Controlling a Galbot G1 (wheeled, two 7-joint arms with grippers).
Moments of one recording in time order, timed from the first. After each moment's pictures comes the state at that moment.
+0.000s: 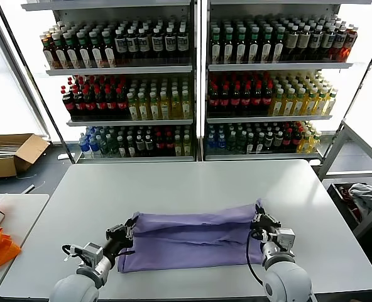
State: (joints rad) left arm 1.38 -1.13 -0.43 -1.96 -0.26 0.32 0.08; right arm -1.31 1.31 0.40 2.02 0.37 -0.48 0.35
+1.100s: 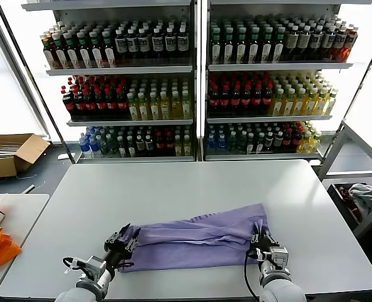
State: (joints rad) left arm 1.45 -1.16 -0.44 -1.98 -0.12 0.31 0.07; right arm -1.36 1.31 0.38 1.94 0.31 -0.46 0.34
